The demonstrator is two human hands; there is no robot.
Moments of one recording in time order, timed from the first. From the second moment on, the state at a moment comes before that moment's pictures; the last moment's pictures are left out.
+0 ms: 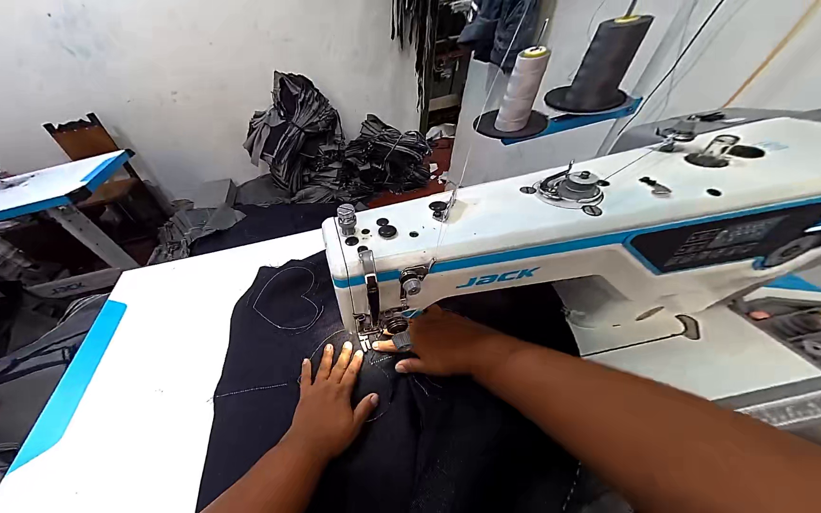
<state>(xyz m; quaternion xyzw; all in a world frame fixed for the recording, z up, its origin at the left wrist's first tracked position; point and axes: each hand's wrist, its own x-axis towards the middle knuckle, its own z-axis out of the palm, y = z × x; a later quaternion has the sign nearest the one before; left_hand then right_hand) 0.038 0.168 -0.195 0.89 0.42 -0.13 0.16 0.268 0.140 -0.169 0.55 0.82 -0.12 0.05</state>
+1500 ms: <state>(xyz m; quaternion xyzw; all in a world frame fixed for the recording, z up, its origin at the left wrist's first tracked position) 0.103 0.130 -0.180 0.88 0.42 -0.12 0.17 0.298 0.167 -0.176 0.47 0.87 -0.17 -0.04</state>
